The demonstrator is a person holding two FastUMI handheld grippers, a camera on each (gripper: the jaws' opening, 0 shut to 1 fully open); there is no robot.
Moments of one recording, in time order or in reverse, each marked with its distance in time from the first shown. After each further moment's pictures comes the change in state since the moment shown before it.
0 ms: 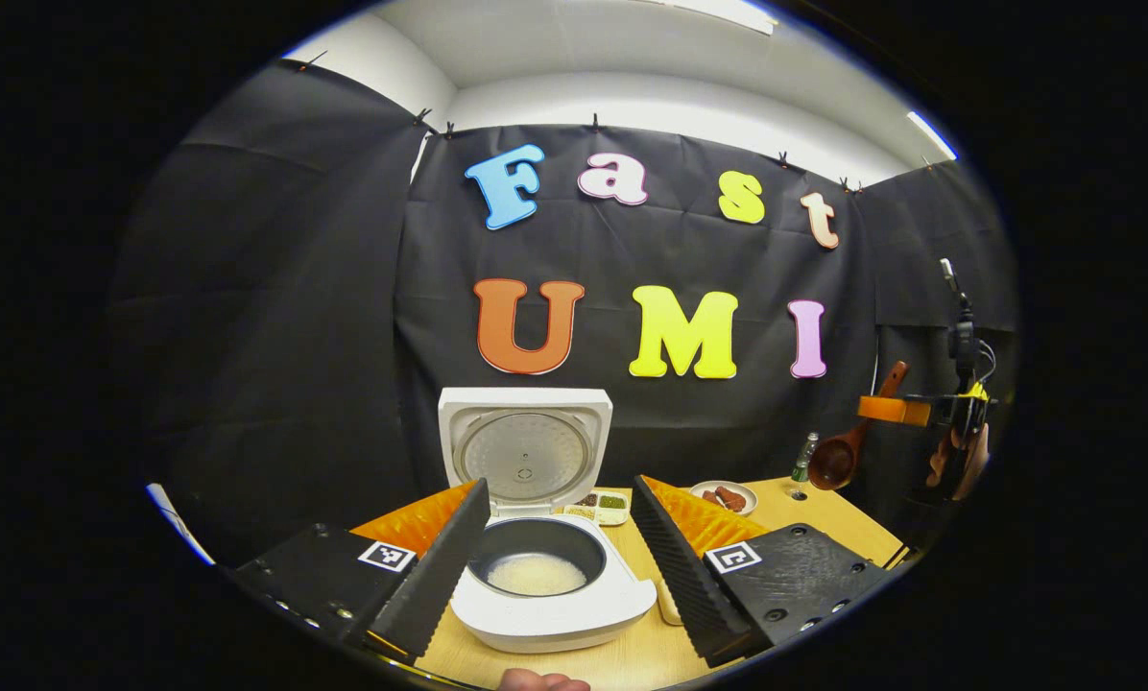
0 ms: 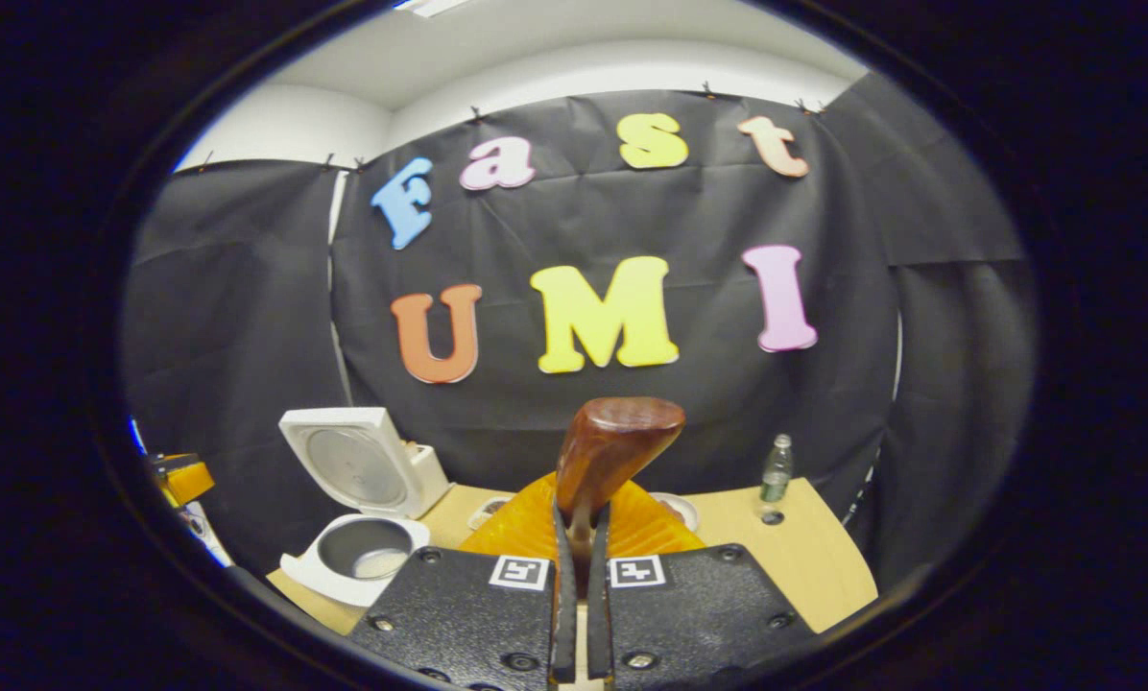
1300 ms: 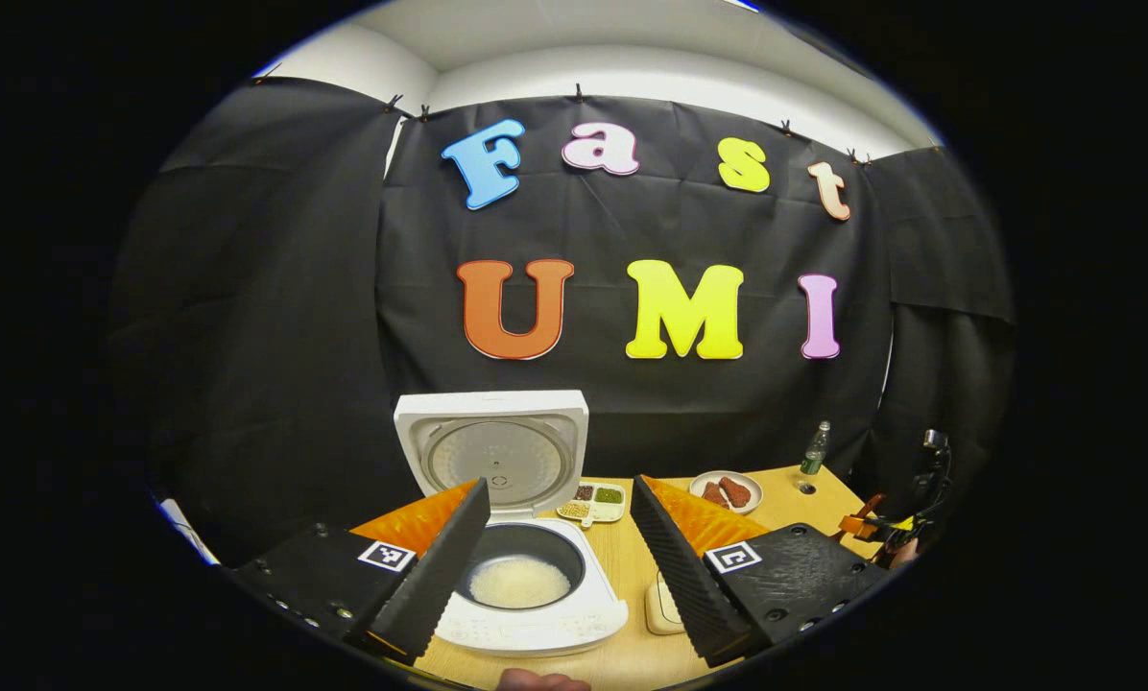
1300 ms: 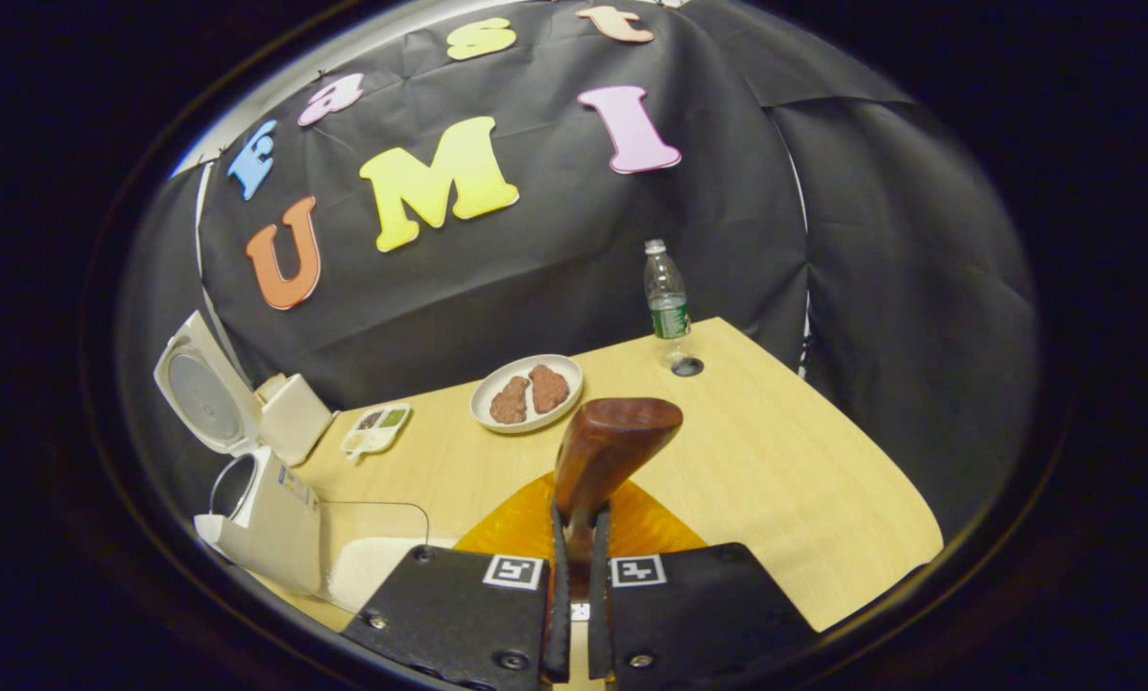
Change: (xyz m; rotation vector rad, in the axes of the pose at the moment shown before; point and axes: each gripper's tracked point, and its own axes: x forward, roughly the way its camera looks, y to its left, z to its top) left arm 0.055 -0.045 0.013 0.053 0.097 0.044; right arm 0.062 -0.145 -0.222 0.199 0.285 -0.211
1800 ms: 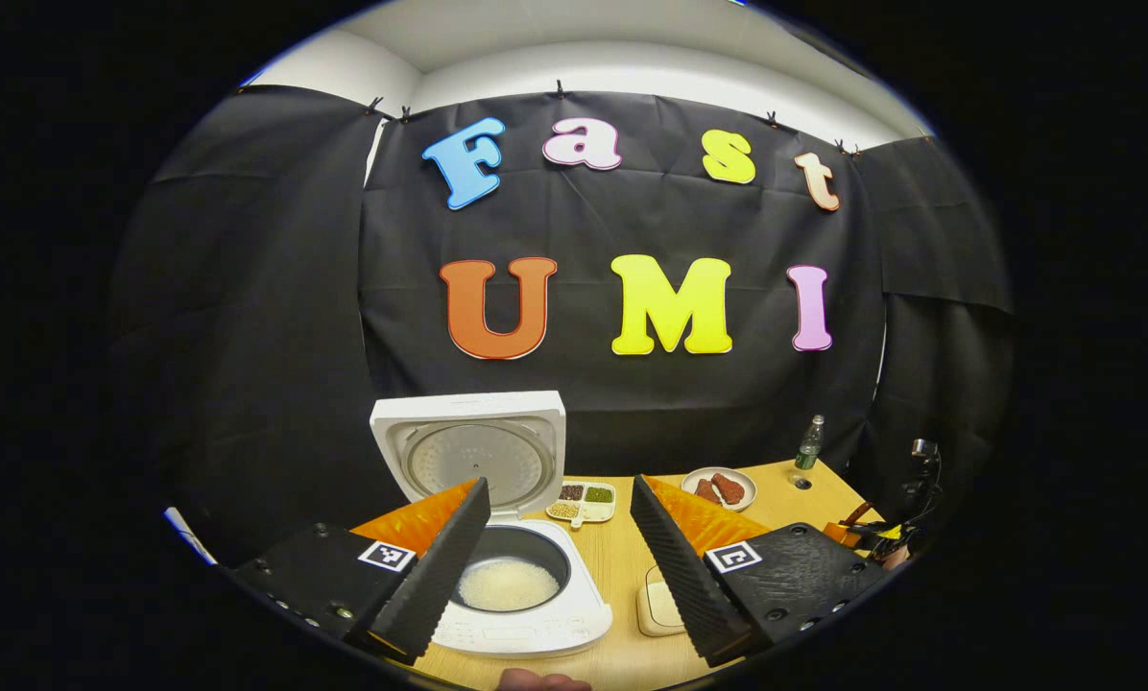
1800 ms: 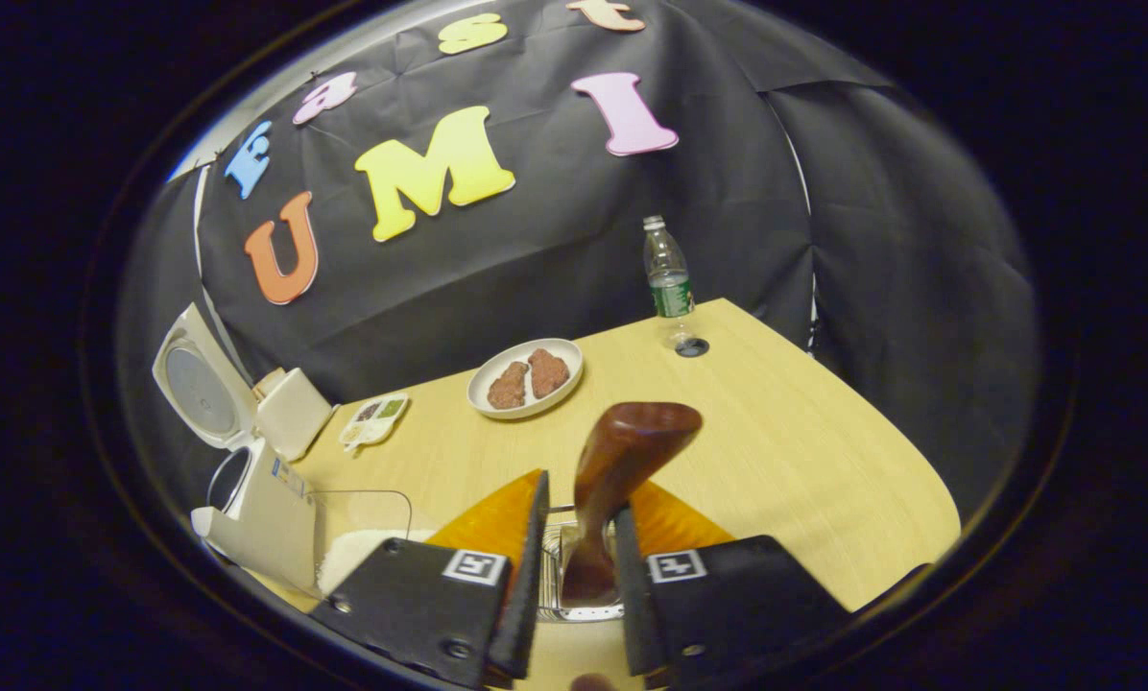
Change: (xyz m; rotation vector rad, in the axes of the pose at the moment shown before) left arm 0.008 -0.022 0.003 0.016 -0.002 -0.028; right arm 0.004 0.000 -0.008 0.009 0.019 0.029
